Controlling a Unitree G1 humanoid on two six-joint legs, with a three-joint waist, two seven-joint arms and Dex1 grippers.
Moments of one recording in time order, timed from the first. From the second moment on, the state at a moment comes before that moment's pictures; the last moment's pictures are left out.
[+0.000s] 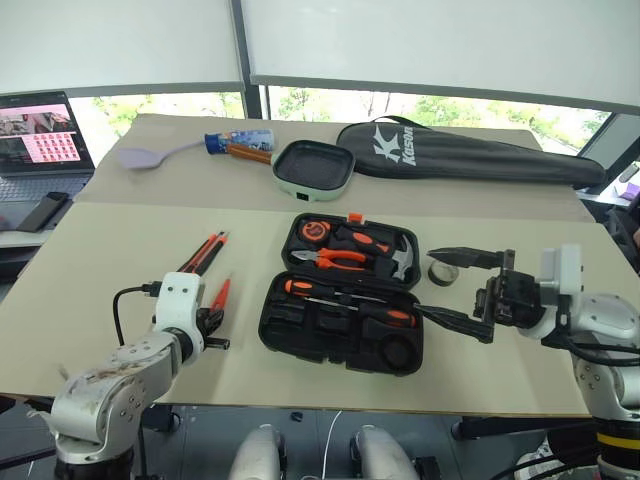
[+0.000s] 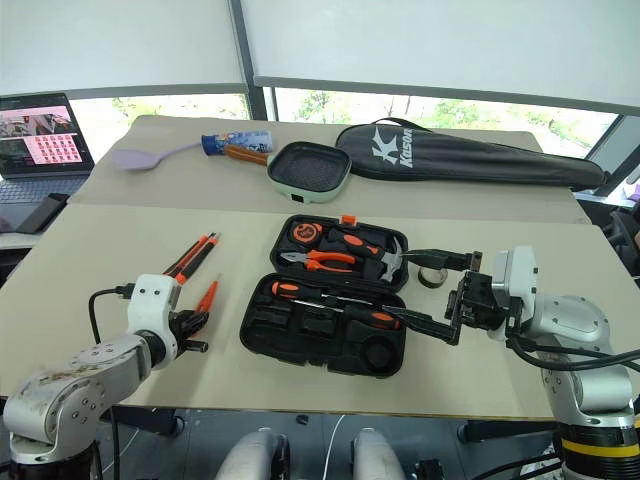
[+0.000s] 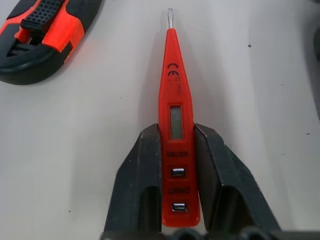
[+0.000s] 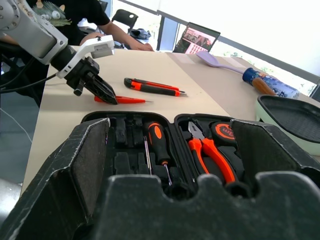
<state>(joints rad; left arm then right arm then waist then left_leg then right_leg) -0.01 0.48 0.26 -0.65 -0.59 1.25 -0.05 -0.11 -0.71 -0.23 -0.29 0.64 0.14 1.16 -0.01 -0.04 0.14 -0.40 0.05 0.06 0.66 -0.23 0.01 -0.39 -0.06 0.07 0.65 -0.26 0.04</state>
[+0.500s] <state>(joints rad) -0.28 0.87 0.06 -0.27 -0.44 0.32 -1.17 -0.01 -0.71 -0.25 -0.32 0.64 0.15 1.12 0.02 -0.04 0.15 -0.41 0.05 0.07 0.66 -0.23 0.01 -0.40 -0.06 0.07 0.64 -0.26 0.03</state>
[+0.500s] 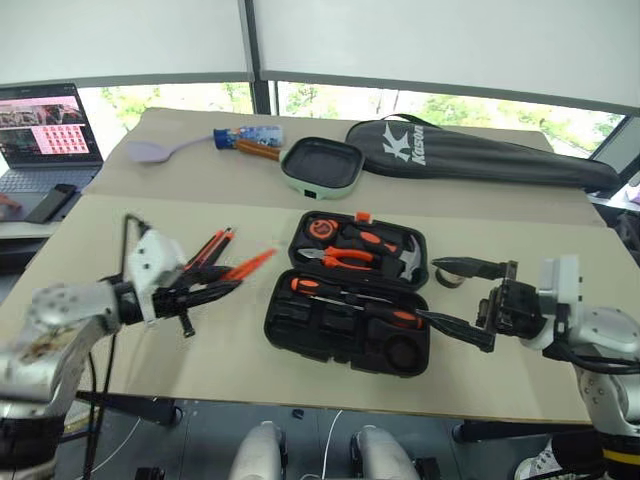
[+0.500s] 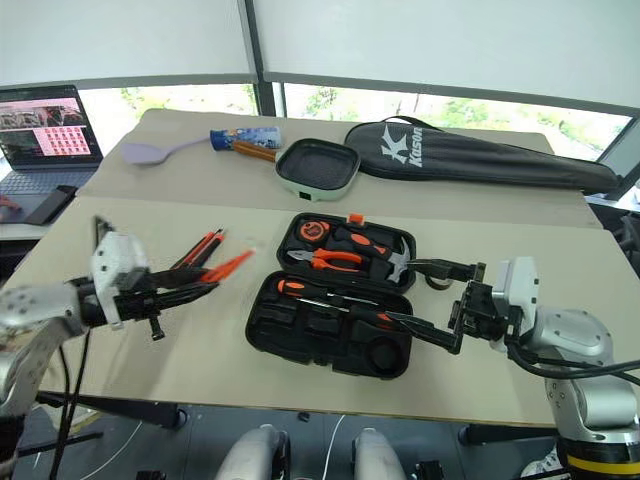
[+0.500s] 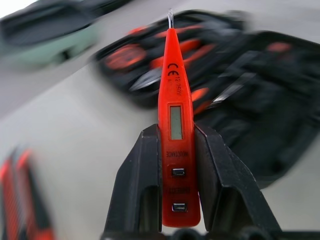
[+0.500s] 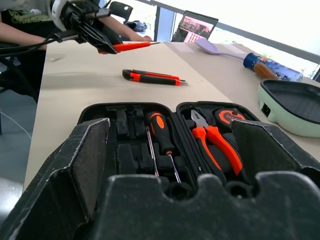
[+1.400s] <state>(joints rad) -0.67 0.70 -0.46 -0.04 0.03 0.31 -1.31 0.34 -0.74 -0.41 -0.51 0.69 0.26 1.07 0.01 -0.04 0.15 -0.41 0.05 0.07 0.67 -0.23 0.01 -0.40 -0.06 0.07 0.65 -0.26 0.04</state>
